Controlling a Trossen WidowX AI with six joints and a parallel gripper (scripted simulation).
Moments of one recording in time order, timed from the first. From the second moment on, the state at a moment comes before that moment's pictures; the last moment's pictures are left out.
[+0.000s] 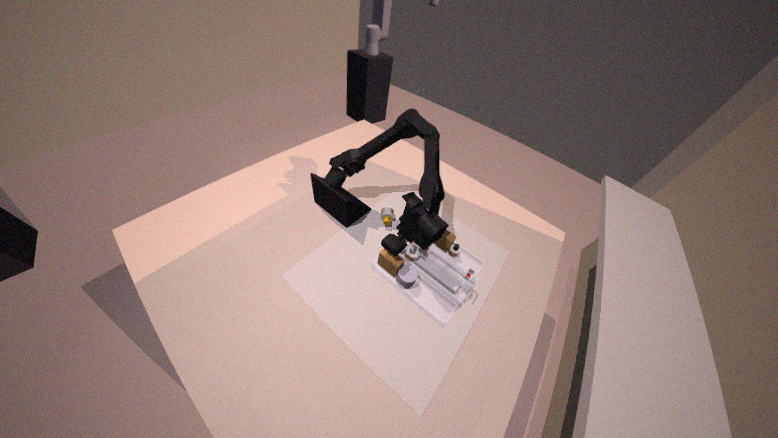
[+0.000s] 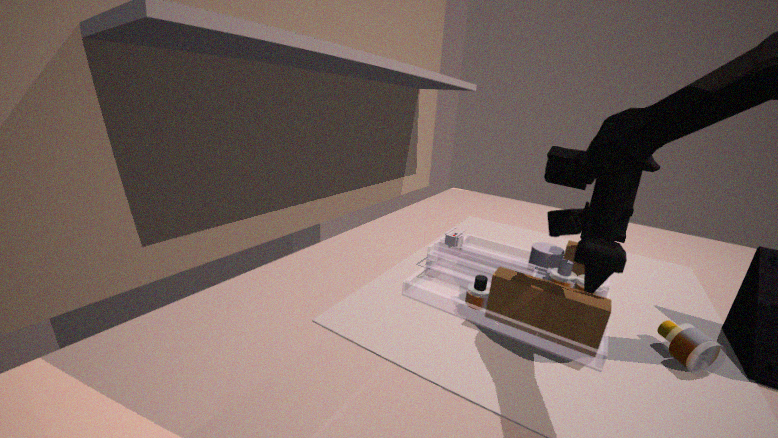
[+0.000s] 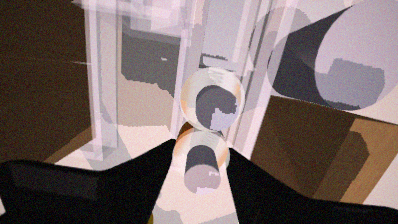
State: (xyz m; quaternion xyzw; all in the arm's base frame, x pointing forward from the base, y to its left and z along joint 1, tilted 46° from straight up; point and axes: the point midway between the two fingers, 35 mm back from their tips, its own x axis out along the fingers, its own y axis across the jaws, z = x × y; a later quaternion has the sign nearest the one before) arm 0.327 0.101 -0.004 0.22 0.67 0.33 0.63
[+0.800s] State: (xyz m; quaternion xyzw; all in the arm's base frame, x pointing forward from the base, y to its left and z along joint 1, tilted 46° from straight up) arm 0.325 0.101 -0.005 0.22 0.67 0.33 0.63
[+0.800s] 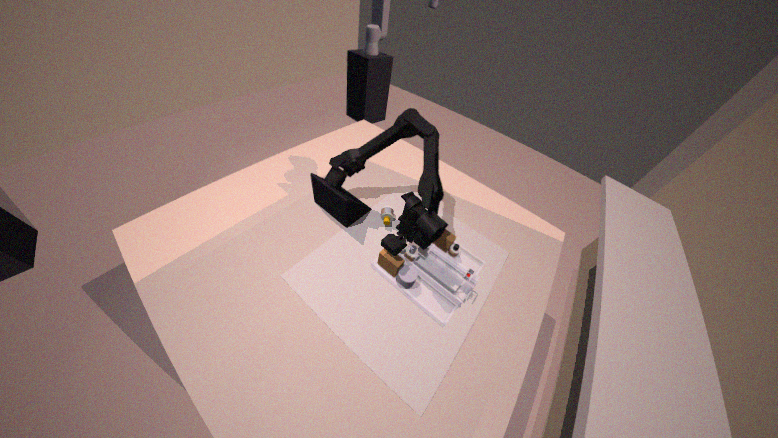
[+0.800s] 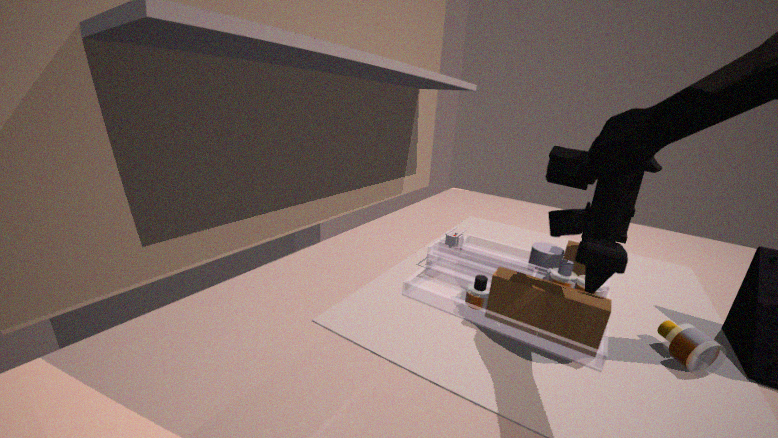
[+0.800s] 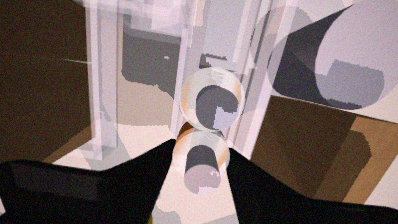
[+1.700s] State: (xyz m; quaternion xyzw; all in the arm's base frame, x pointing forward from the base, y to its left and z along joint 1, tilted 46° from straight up) arm 0.320 0.100 -0.005 0.22 0.67 0.33 0.63
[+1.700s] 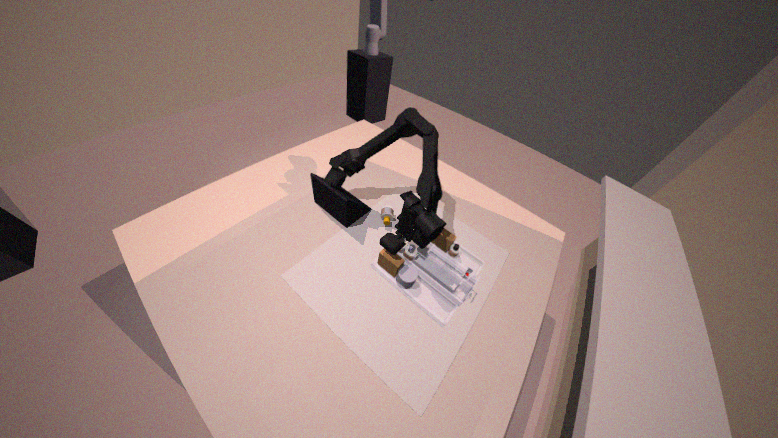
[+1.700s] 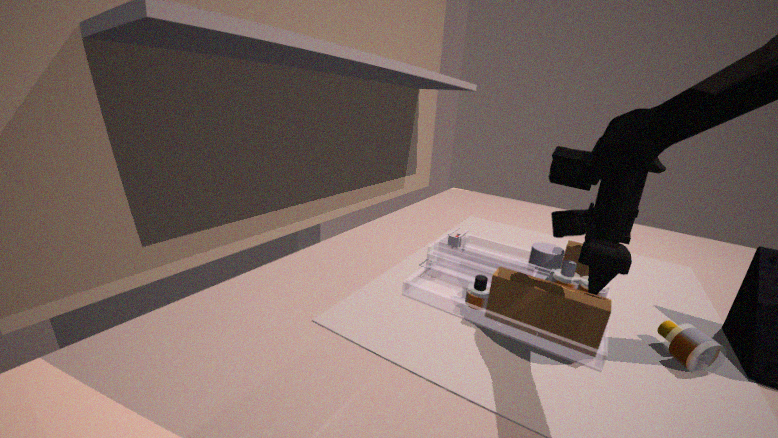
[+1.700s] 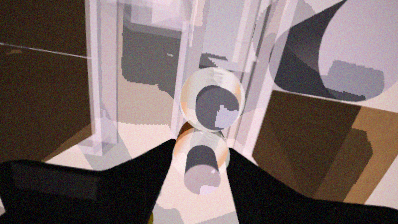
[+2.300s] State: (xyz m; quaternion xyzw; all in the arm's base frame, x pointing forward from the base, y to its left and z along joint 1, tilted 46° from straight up) arm 0.319 0.100 -0.005 0.22 0.67 0.33 0.63
